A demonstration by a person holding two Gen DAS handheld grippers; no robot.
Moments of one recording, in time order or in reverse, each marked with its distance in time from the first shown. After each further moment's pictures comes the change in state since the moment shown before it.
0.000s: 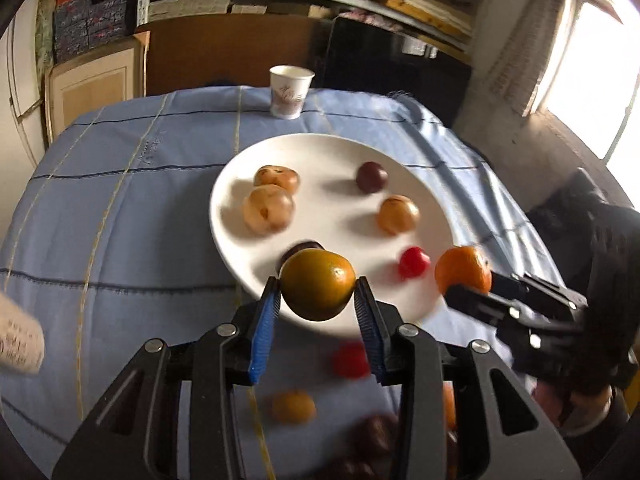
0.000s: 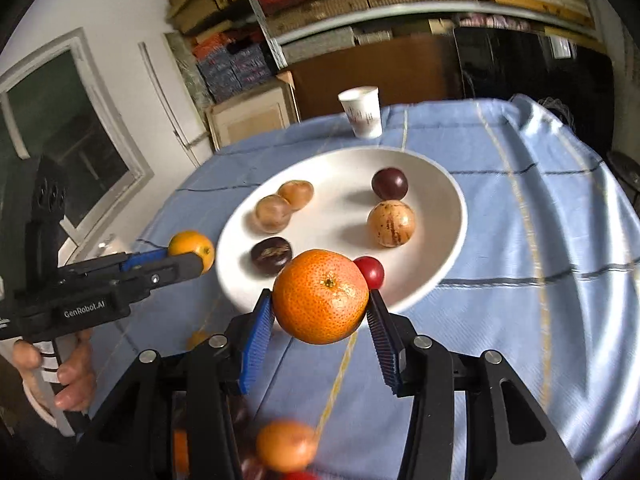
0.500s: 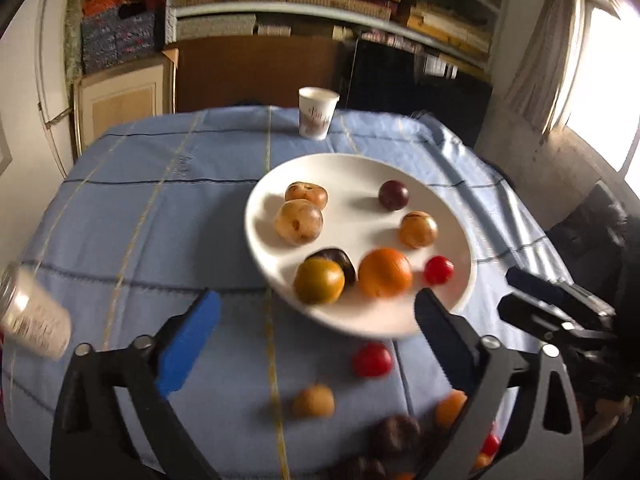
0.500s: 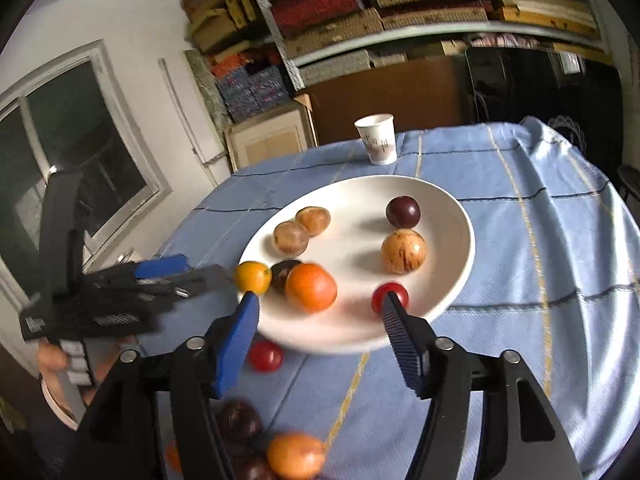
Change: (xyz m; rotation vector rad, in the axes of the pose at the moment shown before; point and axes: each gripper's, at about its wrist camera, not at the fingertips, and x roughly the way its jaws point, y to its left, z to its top) left arm -0.039 0.002 -0.025 -0.037 -0.112 0.076; right arm -0.046 0.004 -0.019 -0.058 -0.112 0.068
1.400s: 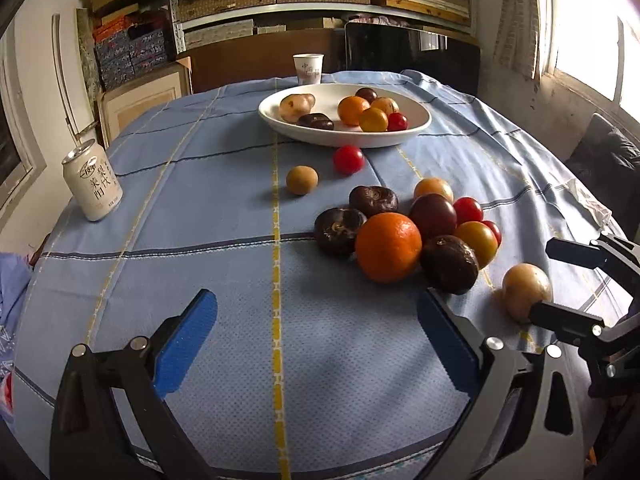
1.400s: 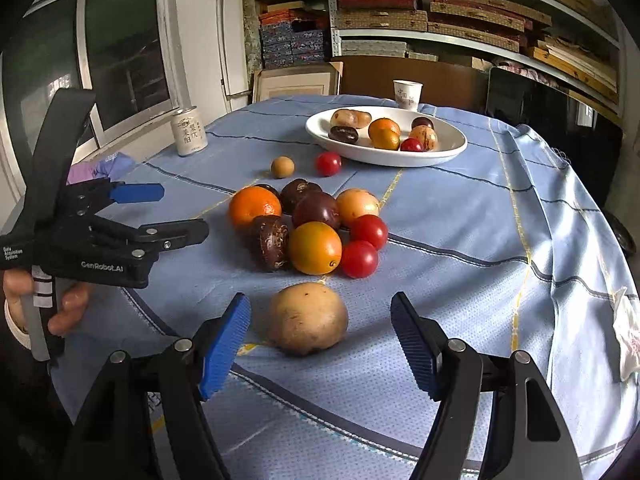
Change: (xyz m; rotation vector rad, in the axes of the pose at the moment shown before) left arm -0.078 -0.036 -0.165 0.135 0.017 0.129; right arm -0.088 0.071 -0.147 -0.230 0.097 -0.106
